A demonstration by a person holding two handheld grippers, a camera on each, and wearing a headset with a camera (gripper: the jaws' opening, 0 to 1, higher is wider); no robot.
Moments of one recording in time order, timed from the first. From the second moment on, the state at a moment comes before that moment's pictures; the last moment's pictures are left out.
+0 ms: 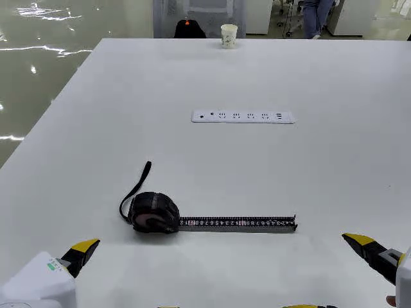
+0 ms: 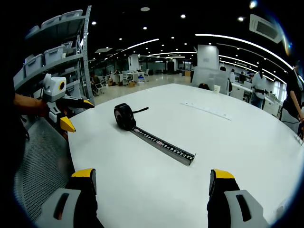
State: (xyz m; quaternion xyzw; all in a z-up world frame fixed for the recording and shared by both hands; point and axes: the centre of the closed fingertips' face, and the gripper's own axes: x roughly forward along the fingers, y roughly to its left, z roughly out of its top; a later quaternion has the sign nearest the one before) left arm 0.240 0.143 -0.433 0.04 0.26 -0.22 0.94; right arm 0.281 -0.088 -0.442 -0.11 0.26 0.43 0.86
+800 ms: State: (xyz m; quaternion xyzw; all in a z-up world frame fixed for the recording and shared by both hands) left arm 0.262 0.144 -0.438 0.03 0.26 -0.18 0.95; right arm 0.294 -0.086 -0.446 -0.12 0.26 0.45 0.85
